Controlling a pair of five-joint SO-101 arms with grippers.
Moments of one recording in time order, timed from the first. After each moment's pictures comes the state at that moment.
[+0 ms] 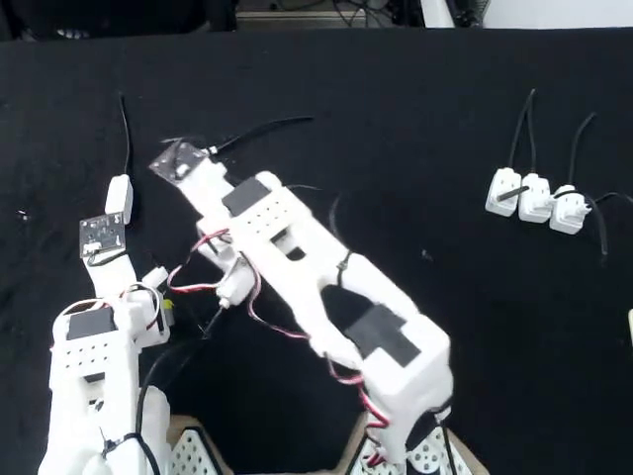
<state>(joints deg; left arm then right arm) -18.1 -55.3 77.7 53.5 -0.9 -41.9 24.3 -1.4 66.2 12.7</state>
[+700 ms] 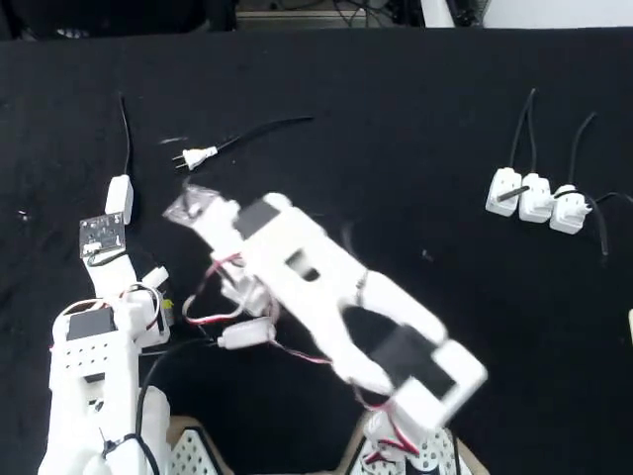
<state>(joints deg) -18.2 -55.3 77.7 53.5 -0.9 -41.7 3.4 19.0 75.3 13.1</state>
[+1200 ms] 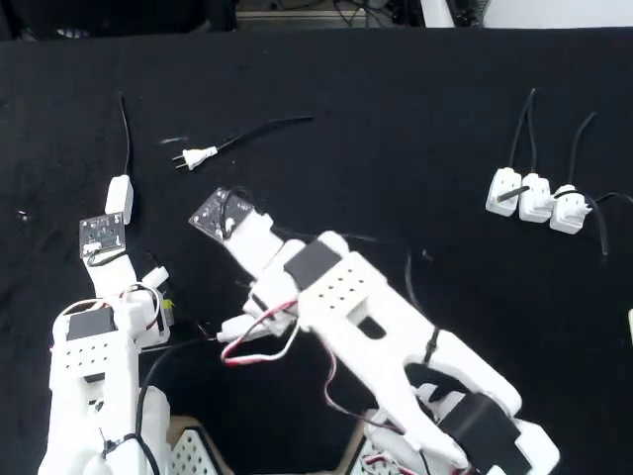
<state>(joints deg) -18.2 -55.3 77.7 53.5 -0.9 -43.3 -19.3 40.5 64.8 12.5</state>
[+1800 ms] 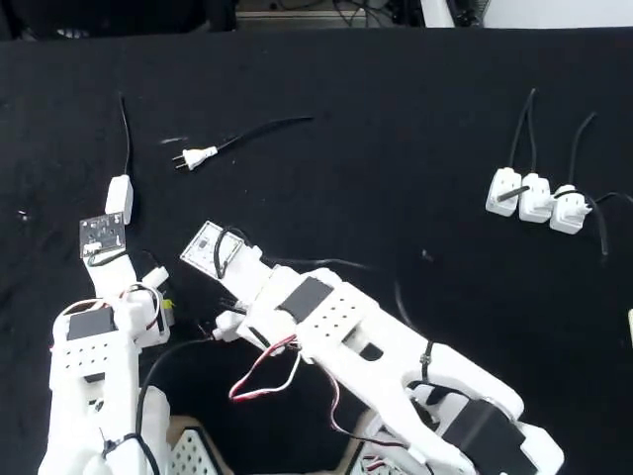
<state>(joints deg) -18.2 -55.3 77.7 53.5 -0.9 -46.3 -21.4 52.6 49.0 12.8</state>
